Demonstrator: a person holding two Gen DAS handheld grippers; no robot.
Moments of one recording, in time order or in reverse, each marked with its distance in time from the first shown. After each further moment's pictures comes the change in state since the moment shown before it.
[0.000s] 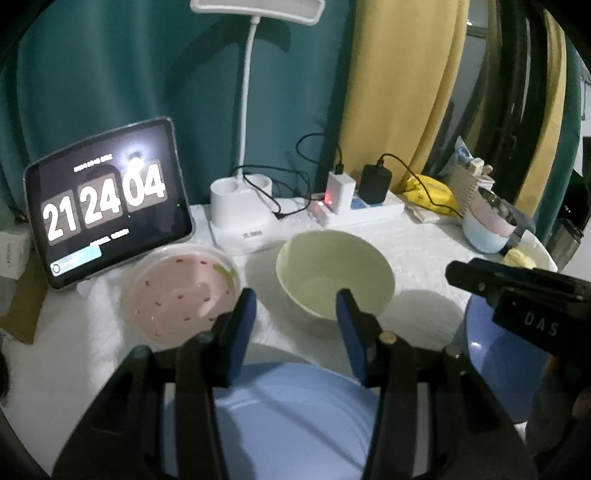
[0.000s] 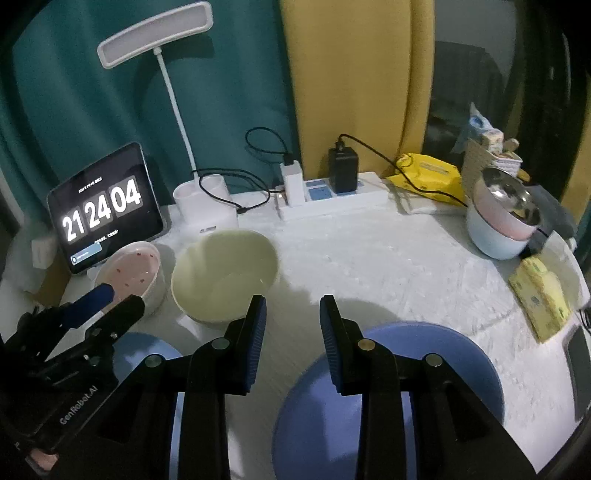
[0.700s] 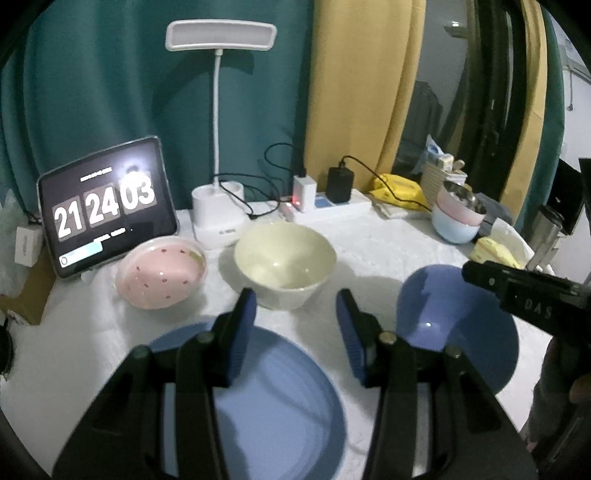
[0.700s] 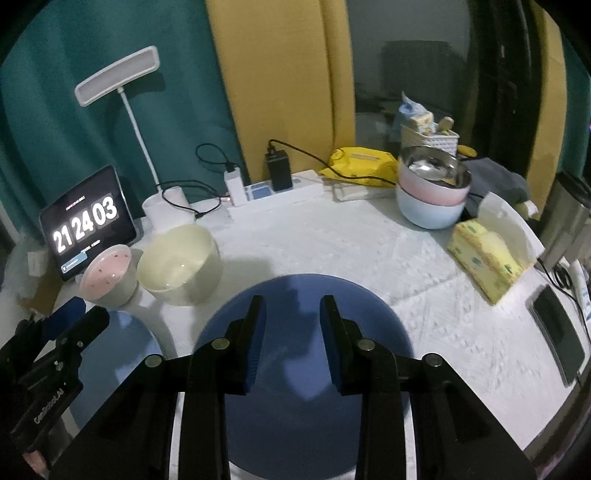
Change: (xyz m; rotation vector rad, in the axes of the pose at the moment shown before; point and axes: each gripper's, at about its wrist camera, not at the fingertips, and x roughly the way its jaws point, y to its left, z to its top) left arm -0.053 -0.052 -0.025 0.039 -0.055 0.005; right arm -0.059 -0.062 -0.043 0.088 -0.059 -0.065
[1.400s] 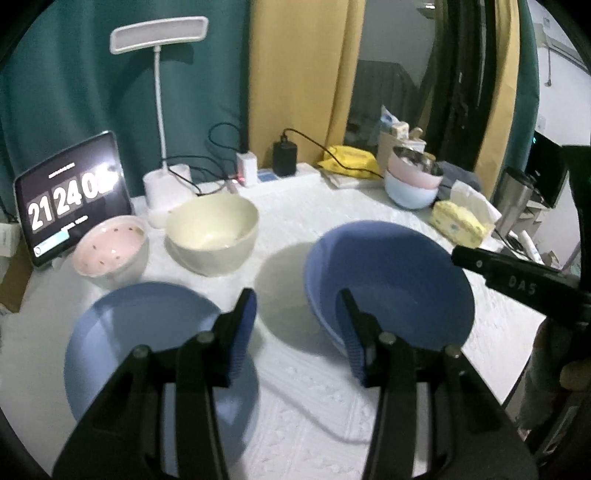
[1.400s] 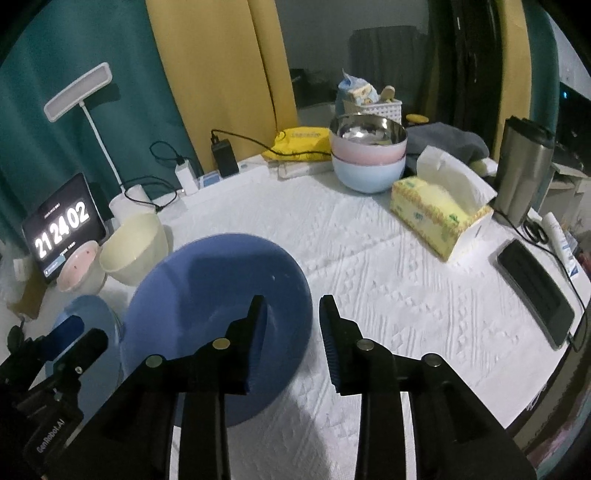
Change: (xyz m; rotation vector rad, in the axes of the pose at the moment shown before) left arm -0.011 -0.071 -0.033 0.064 0.048 -0.068; right arm -0.022 -0.070 -0.039 0.106 0.002 -0.063
